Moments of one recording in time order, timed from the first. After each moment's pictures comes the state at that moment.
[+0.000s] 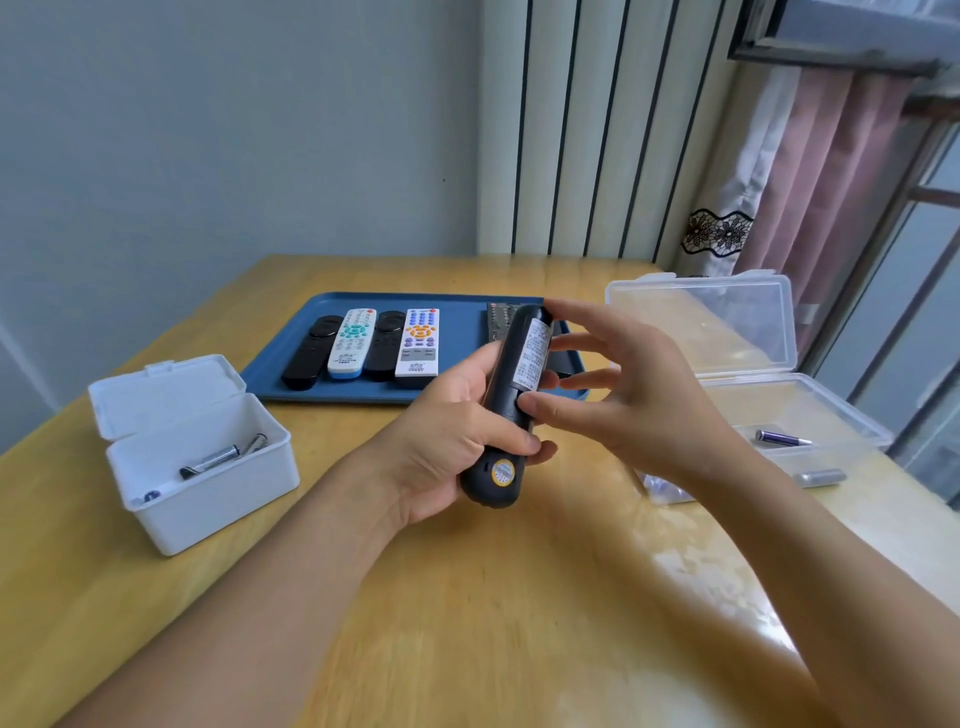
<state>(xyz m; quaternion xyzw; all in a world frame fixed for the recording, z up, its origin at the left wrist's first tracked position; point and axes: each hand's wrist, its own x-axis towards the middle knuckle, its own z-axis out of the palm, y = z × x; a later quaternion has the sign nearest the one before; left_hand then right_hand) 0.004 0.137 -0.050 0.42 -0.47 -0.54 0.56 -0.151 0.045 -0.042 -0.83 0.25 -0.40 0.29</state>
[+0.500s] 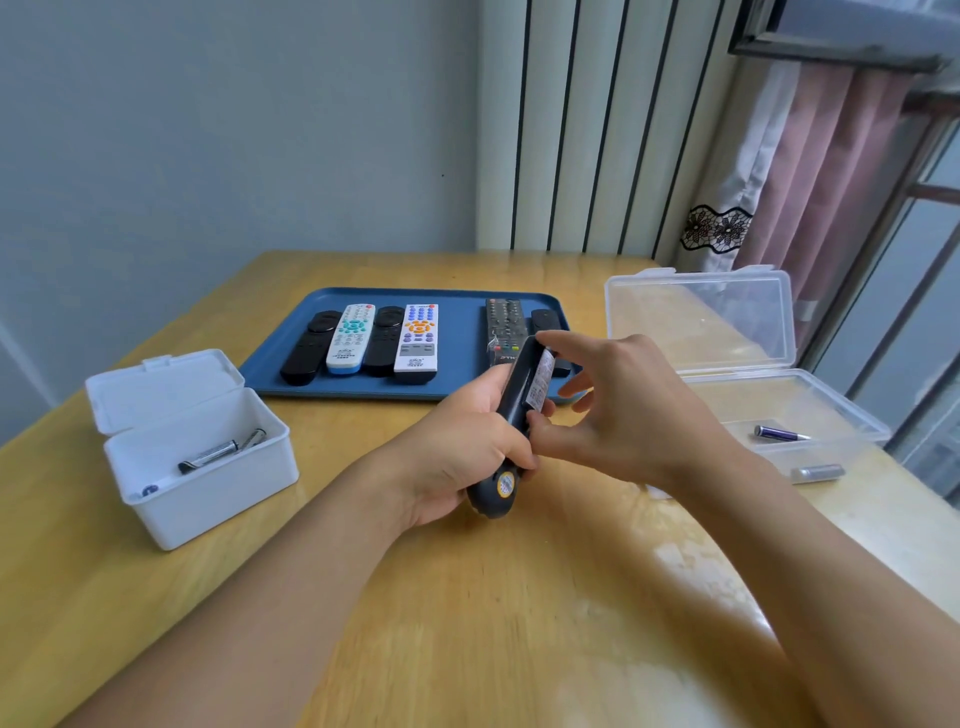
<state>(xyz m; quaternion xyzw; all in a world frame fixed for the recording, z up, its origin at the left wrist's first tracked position) -0.001 0.133 -0.056 0.52 -0.48 -0.52 0.48 -0.151 0.053 -0.040 -0.91 0.27 -0.31 0.10</state>
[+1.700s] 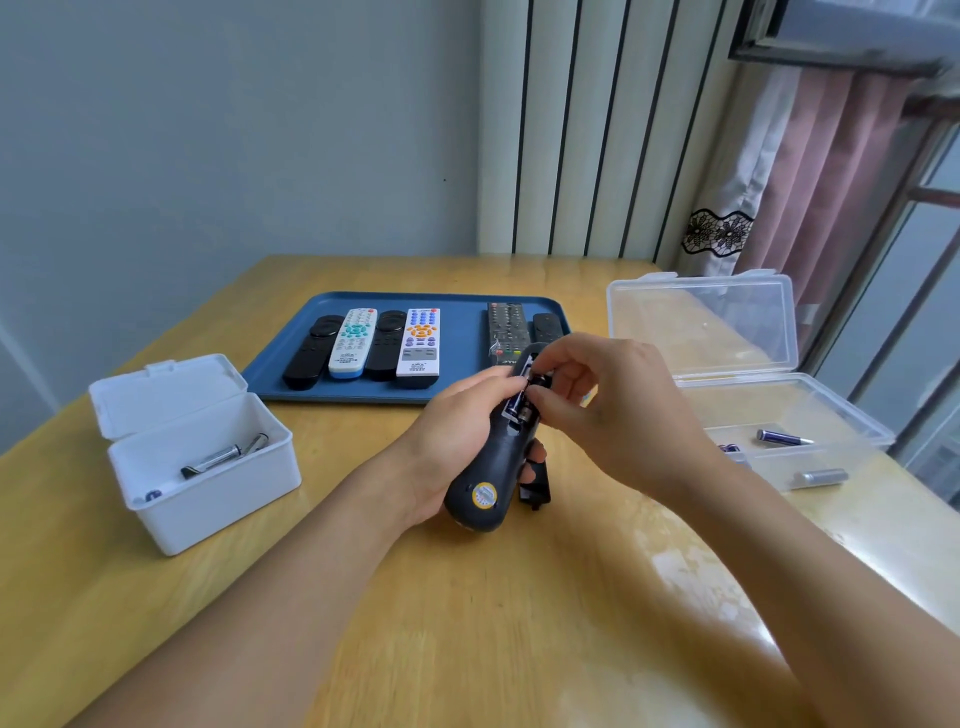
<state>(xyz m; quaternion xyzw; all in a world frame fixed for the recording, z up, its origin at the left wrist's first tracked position) 0.002 0.128 -0.059 0.49 -0.40 -0.54 0.56 -0.142 0.054 -0.045 -0.87 0.30 -0.37 0.15</state>
